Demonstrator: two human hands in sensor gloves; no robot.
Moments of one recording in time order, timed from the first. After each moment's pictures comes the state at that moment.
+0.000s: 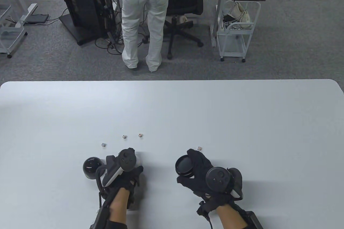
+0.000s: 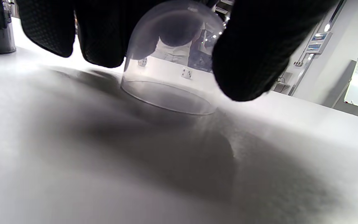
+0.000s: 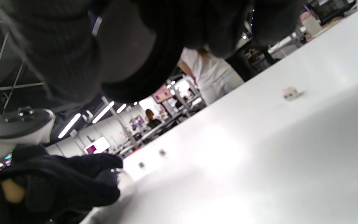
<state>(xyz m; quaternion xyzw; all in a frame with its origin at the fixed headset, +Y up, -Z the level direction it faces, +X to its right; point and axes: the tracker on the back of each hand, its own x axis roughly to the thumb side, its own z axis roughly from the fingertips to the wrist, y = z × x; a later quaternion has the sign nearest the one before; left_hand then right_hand) -0.205 -0.764 -0.333 -0.10 0.01 0.13 0.99 0.106 -0.728 -0.283 0.22 -0.02 0.91 0.34</state>
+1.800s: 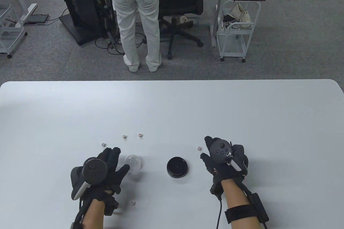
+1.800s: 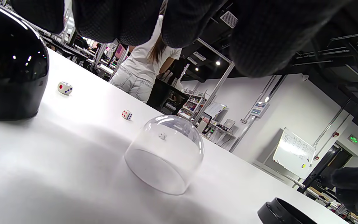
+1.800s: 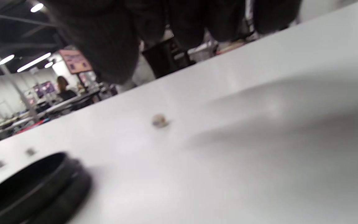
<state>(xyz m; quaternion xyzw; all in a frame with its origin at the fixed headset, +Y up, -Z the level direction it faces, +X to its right) -0.266 -0.732 -0.294 0.00 -0.06 0.26 0.96 0.149 -0.728 -0.352 0.02 0.05 0.98 0.20</state>
